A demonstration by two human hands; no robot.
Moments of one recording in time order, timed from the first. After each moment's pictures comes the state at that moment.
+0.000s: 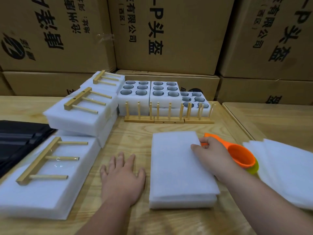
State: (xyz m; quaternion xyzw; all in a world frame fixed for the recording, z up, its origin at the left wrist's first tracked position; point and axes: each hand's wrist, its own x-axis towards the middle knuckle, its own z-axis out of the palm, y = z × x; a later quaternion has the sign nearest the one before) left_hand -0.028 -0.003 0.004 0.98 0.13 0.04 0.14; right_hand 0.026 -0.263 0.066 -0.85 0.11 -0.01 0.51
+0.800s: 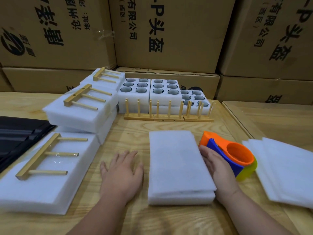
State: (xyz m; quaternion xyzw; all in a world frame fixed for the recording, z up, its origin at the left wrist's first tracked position) left_hand -0.037 -0.001 0.014 0.97 0.08 0.06 0.24; right_hand -0.009 -0.270 0.022 -0.58 0.08 -0.01 0.81
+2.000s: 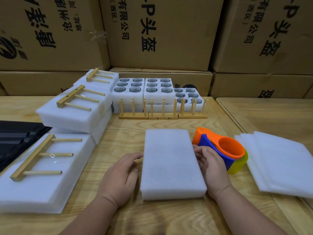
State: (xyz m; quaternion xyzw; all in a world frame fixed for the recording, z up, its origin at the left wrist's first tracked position) left_hand -0.055 0.002 0.009 0.91 -0.08 0.12 0.39; right_hand -0.016 -0.270 0.014 -0.59 0.05 -0.08 0.80
